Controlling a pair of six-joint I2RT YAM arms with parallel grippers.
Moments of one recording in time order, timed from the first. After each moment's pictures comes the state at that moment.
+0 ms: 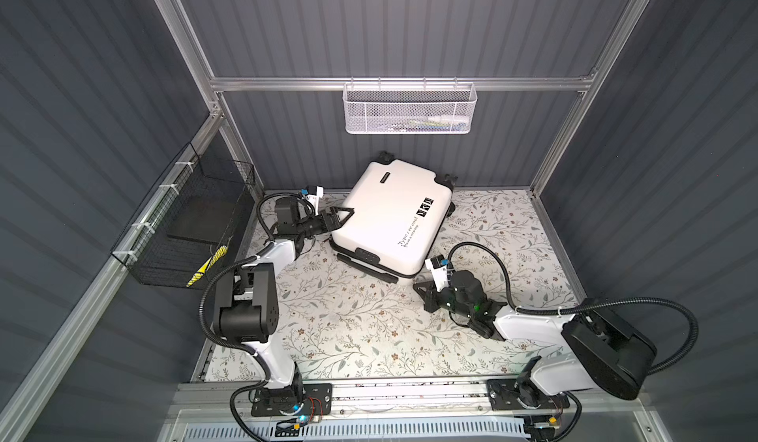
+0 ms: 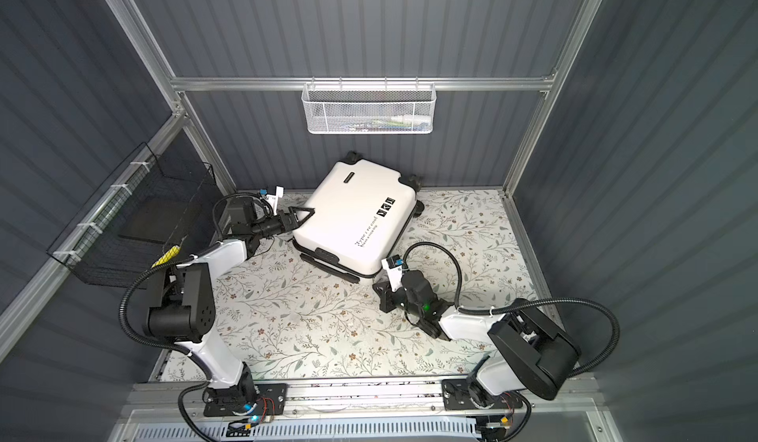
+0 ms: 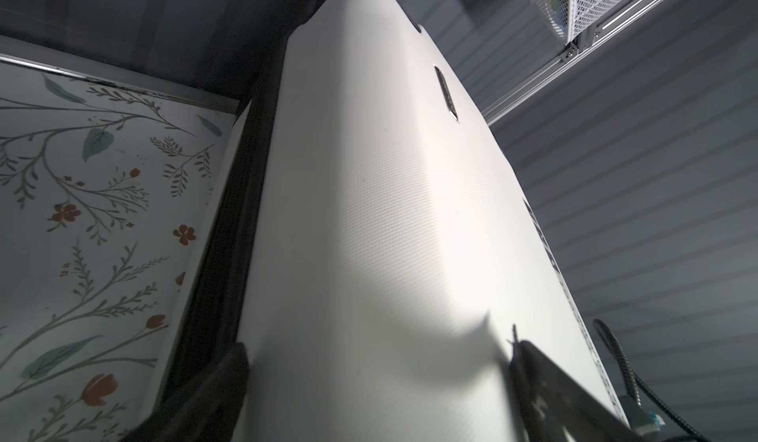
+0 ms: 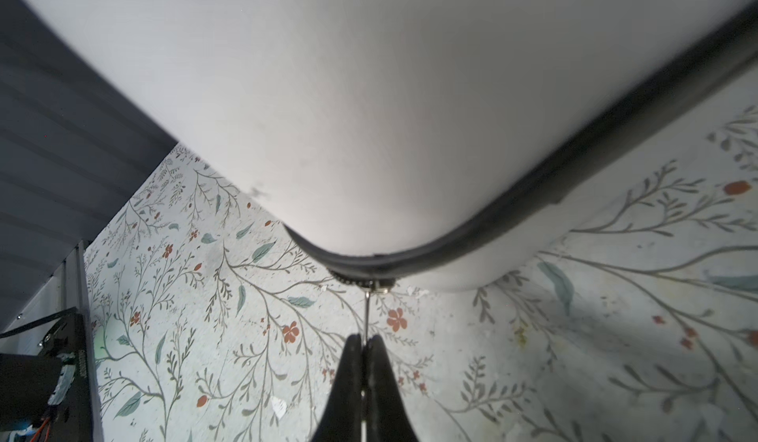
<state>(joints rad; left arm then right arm) -0.02 1.77 1.10 0.29 0.90 -0.50 0.79 1.41 0.43 0.54 -0.13 0.41</state>
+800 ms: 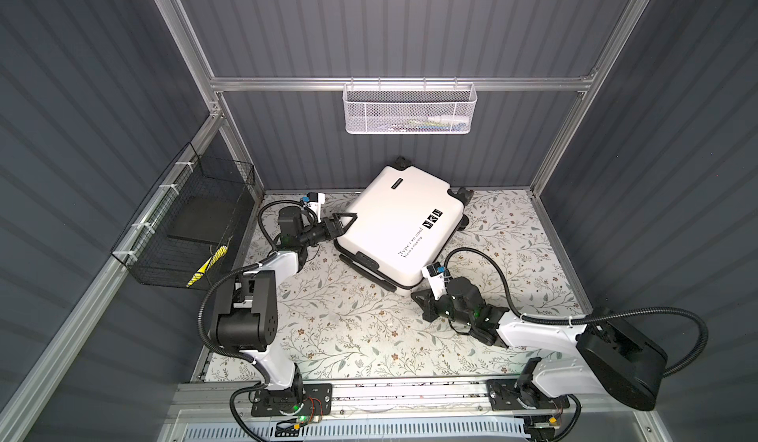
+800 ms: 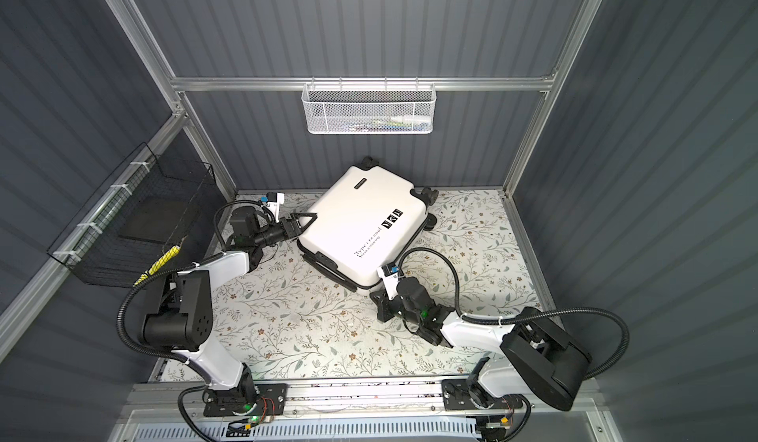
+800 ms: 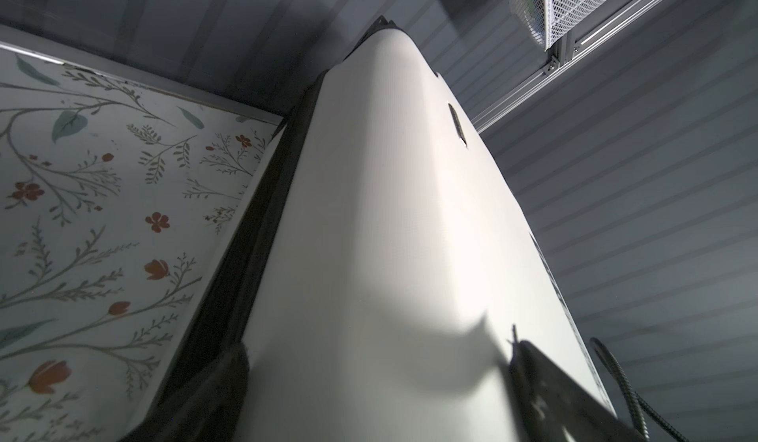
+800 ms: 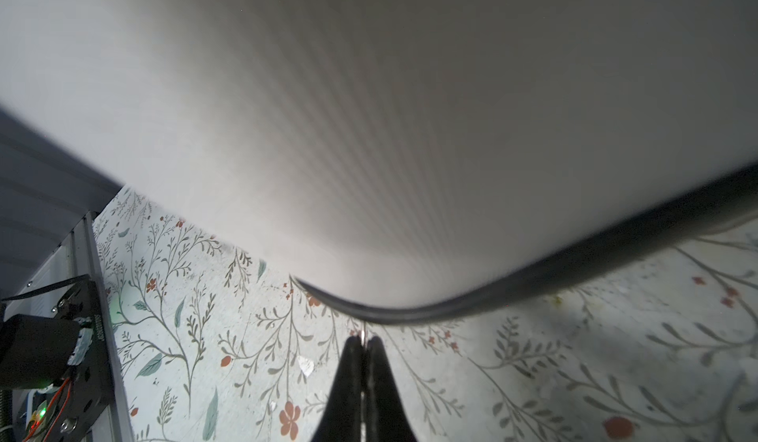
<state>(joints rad) -0.05 1.68 0.93 0.46 0.86 -0.60 0.79 1.33 0.41 0.44 -0.11 0.42</state>
